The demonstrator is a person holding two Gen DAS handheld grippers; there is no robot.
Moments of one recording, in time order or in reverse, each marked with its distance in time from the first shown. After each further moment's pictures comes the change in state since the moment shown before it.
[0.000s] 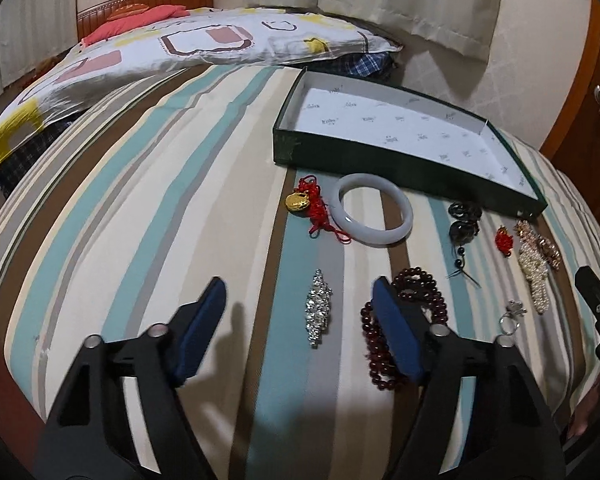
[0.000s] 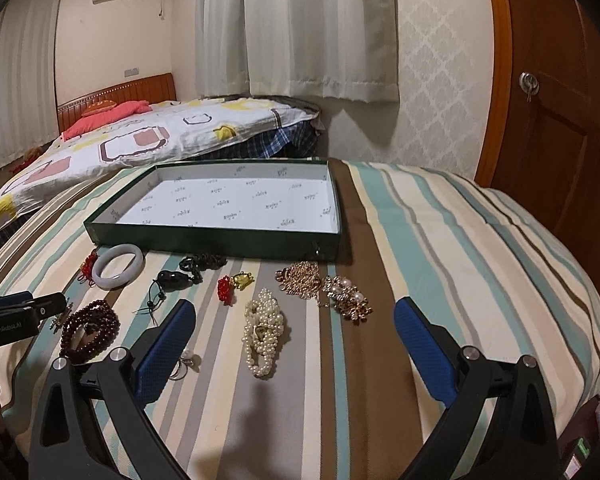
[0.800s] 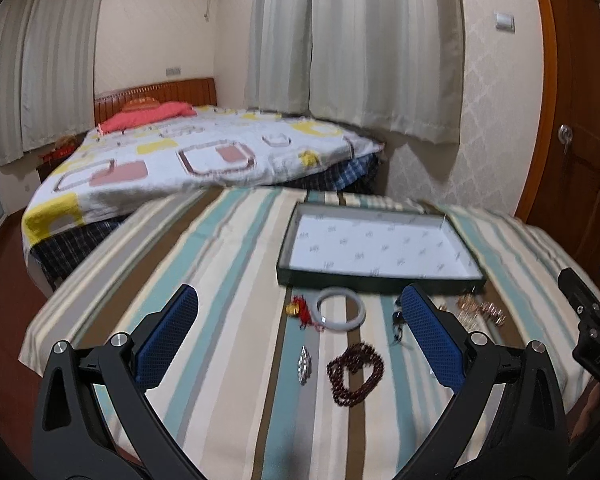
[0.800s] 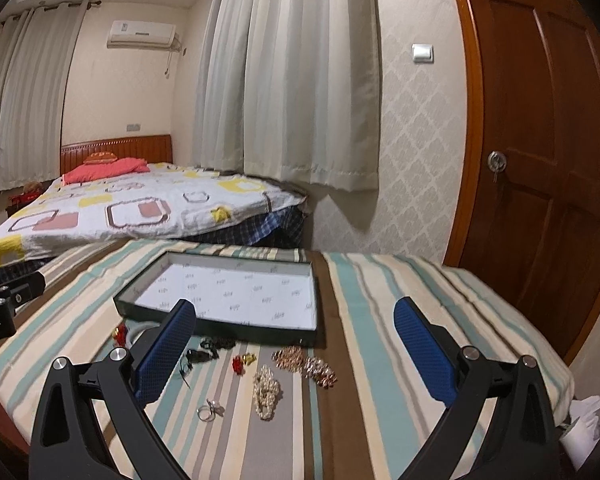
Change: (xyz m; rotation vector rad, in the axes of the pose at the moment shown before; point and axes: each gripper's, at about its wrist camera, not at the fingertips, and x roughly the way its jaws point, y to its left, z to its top) left arm -0.123 -0.024 0.010 0.045 -0.346 0.034; right arm -0.087 0.010 0.025 -0.037 -0.260 -0.062
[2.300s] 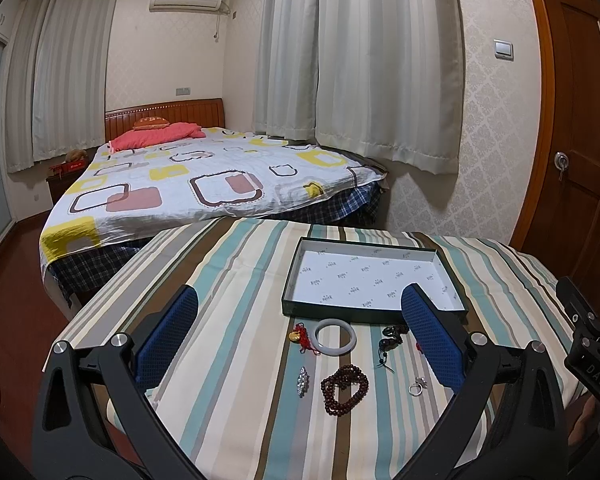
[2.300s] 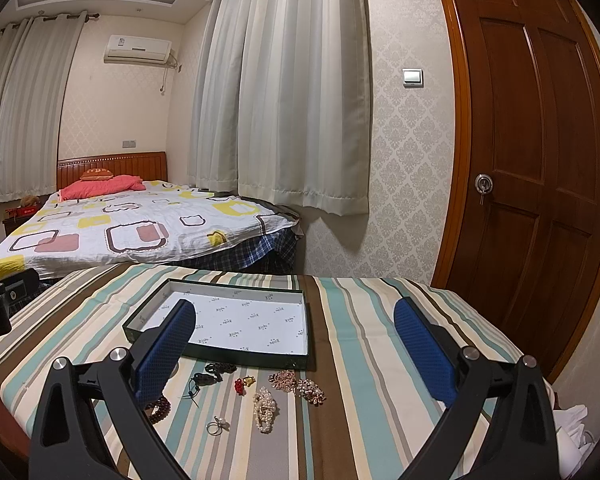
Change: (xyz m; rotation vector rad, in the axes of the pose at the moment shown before) left arm -0.064 0.005 0.045 -0.009 -0.100 0.021; right arm -0.052 -0.002 0.050 0.006 -0.087 -0.035
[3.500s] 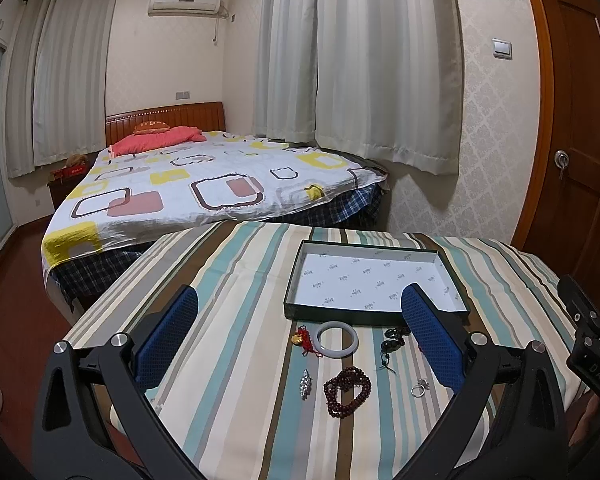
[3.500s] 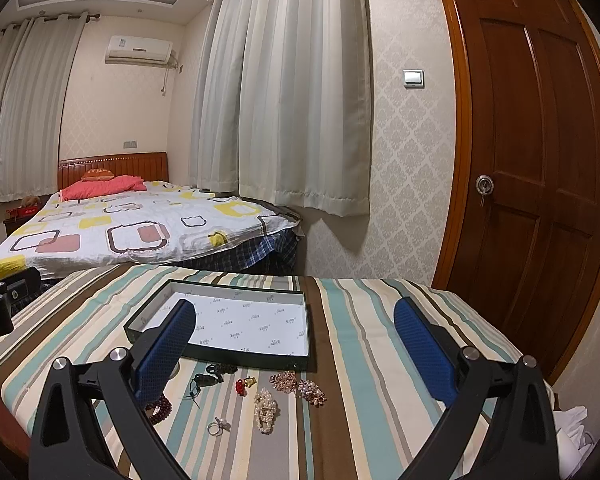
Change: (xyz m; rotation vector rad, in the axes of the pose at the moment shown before) left arm -0.006 0.002 0.006 0.006 -0.010 0.003; right arm -0.001 0.000 0.003 -0.001 0.000 0.000
